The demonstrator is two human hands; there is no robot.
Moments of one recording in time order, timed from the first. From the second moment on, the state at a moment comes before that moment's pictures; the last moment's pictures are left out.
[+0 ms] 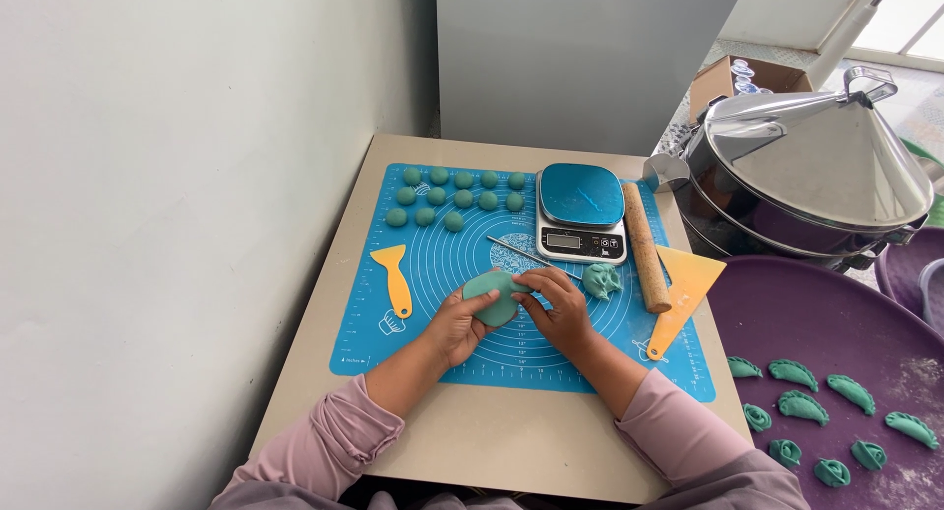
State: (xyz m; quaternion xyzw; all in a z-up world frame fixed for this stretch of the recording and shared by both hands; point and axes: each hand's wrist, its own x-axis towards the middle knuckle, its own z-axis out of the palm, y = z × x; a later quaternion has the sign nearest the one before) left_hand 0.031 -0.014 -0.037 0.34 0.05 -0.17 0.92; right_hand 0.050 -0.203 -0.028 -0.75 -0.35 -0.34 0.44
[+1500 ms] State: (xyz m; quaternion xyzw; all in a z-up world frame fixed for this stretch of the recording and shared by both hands) left_hand 0.029 -0.021 -0.050 0.32 -0.01 -0.14 0.93; right_hand 0.049 -0.195 -0.038 -0.78 -0.36 -0.32 0.40
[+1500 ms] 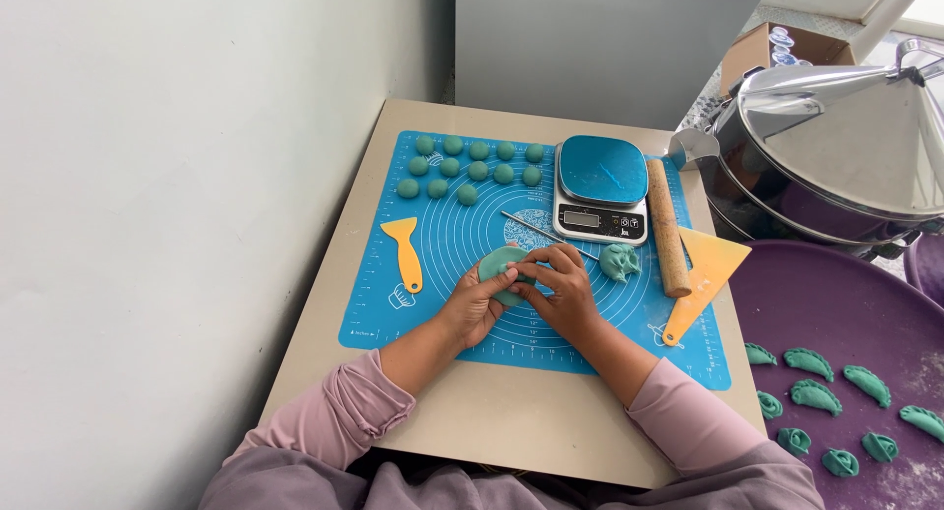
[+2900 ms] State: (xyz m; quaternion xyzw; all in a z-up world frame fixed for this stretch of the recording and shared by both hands) left_hand 0.023 -0.015 -0.028 0.38 -0.04 -0.18 0.91; right_hand 0.045 -0.200 -0.028 -0.78 -0.38 -0.41 0.29
